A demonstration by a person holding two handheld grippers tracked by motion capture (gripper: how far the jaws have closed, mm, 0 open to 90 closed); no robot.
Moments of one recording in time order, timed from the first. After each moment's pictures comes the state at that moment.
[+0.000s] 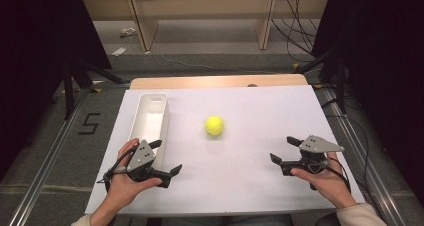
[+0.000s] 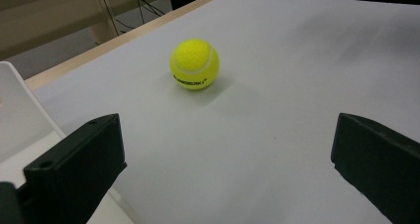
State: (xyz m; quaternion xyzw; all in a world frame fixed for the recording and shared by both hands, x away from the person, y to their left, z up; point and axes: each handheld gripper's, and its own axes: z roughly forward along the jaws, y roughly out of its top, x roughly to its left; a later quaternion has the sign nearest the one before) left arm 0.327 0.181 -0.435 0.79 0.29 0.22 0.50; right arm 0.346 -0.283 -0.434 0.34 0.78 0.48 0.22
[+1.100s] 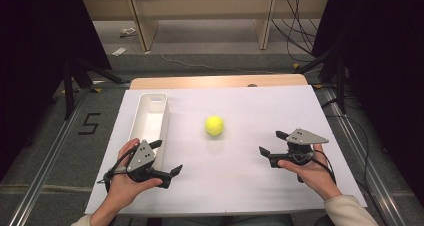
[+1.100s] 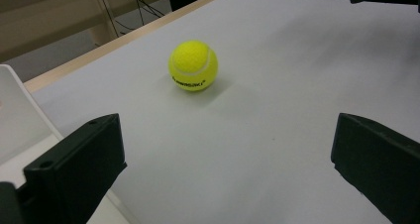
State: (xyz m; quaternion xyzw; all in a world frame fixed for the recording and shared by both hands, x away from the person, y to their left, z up) left arm 0.326 0.180 -0.434 0.79 0.29 0.23 0.50; right arm 0.370 -0.256 -0.438 0.34 0.78 0.48 0.22
